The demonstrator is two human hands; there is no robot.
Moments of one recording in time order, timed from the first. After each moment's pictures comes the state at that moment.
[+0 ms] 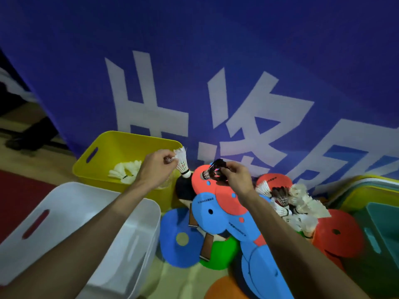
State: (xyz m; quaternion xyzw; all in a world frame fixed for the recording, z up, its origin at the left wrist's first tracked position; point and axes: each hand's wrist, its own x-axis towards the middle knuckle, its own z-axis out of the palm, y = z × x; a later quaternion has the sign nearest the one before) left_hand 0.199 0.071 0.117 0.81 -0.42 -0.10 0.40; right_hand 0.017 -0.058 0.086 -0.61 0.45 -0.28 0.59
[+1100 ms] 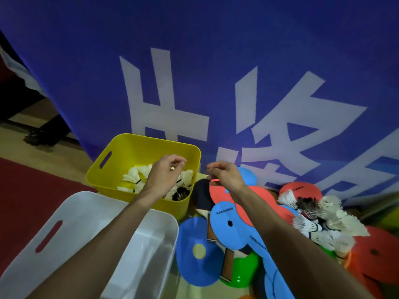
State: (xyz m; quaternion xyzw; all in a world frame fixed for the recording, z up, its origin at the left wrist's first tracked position) left_hand 0.248 0.059 0.089 0.78 -0.40 -0.15 0.45; right_hand 0.108 -0.064 0.076 -0.61 0.43 -0.18 0.64
